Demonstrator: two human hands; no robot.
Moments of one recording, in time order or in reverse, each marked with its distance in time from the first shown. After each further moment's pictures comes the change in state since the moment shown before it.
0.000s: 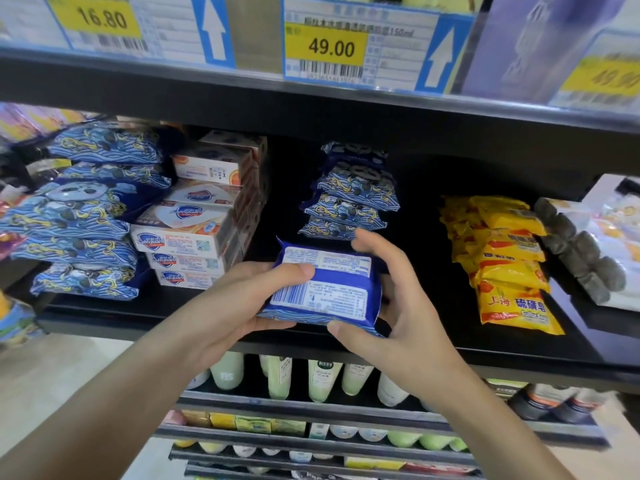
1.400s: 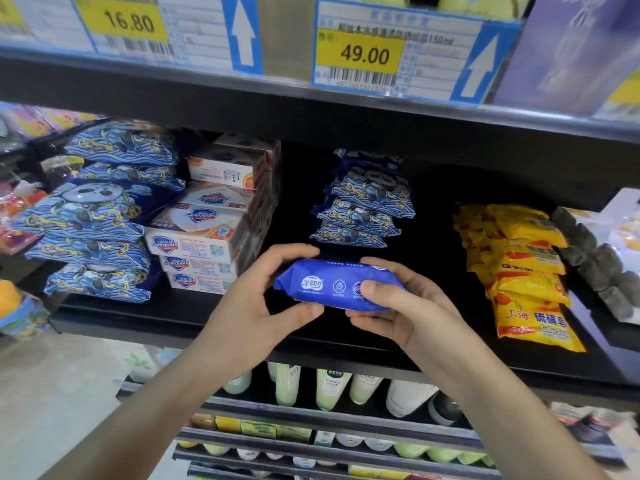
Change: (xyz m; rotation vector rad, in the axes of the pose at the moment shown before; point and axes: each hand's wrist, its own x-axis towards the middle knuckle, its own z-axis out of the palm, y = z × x) left_hand 0.005 -0.031 -0.009 0.271 0.174 0.560; right_hand 0.029 0.010 -0.009 0.533 0.068 0.505
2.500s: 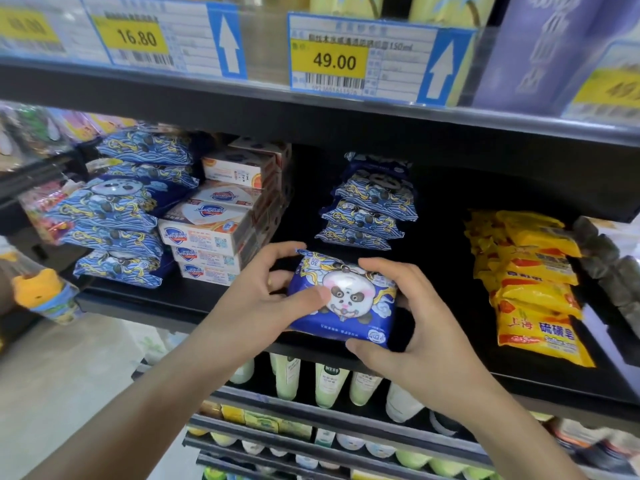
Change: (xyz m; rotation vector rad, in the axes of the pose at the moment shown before) left_hand -0.008 0.041 0.022 -0.279 0.087 -0.321; right_hand -0.027 0.002 -0.016 -0.763 -0.089 -0.527
